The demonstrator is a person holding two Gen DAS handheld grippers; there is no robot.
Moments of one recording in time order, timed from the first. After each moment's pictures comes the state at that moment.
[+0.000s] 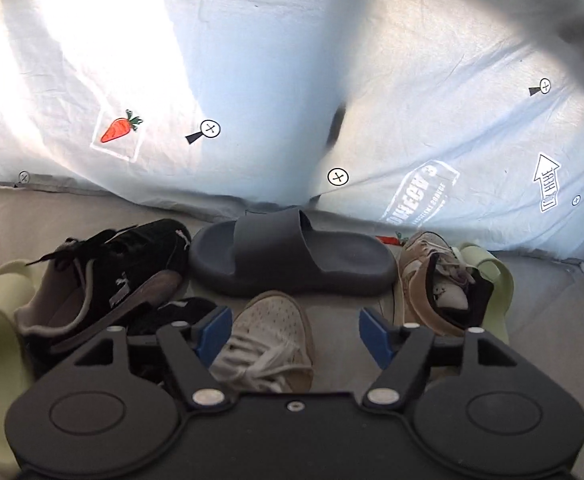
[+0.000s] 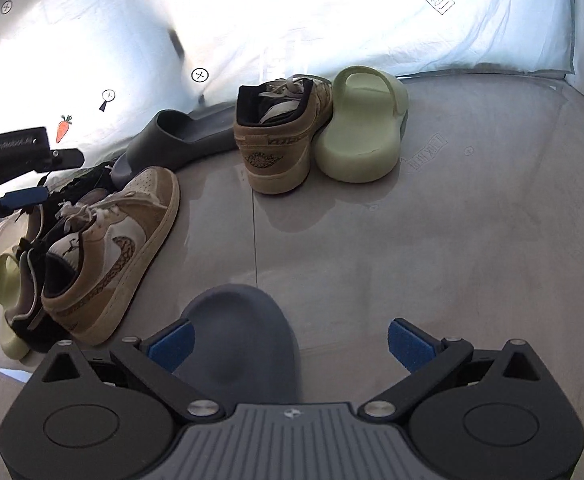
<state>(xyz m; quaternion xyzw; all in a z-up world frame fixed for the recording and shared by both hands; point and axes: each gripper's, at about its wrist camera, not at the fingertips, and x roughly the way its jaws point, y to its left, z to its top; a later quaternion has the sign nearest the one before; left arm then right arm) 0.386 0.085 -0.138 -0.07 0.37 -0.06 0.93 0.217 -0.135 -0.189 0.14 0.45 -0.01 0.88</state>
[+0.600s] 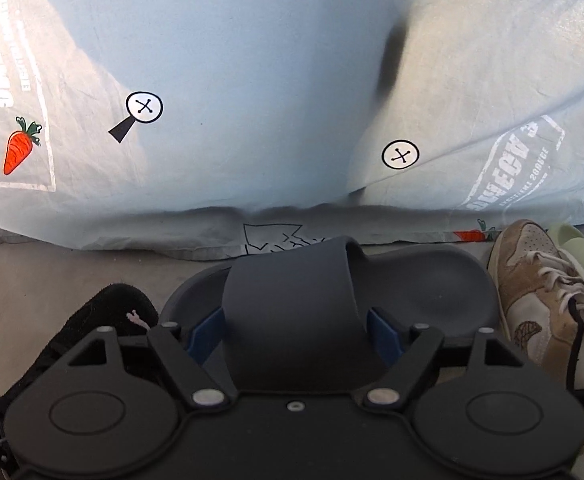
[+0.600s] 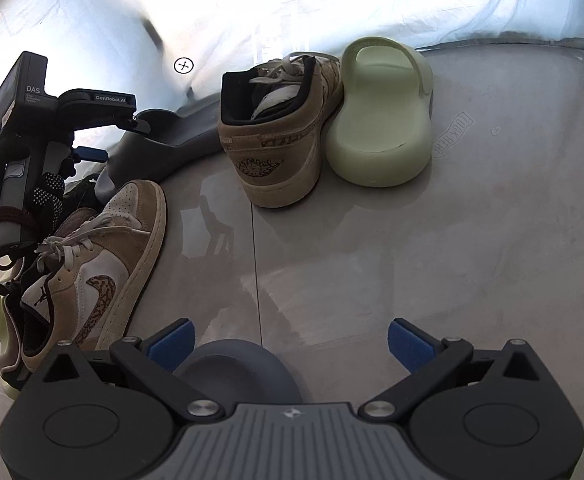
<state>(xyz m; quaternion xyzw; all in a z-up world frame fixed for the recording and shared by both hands) 0.548 0.091 -0.209 0.00 0.46 -0.05 0.89 0.273 -0.140 -0.223 0.17 0.47 0.01 0.86</state>
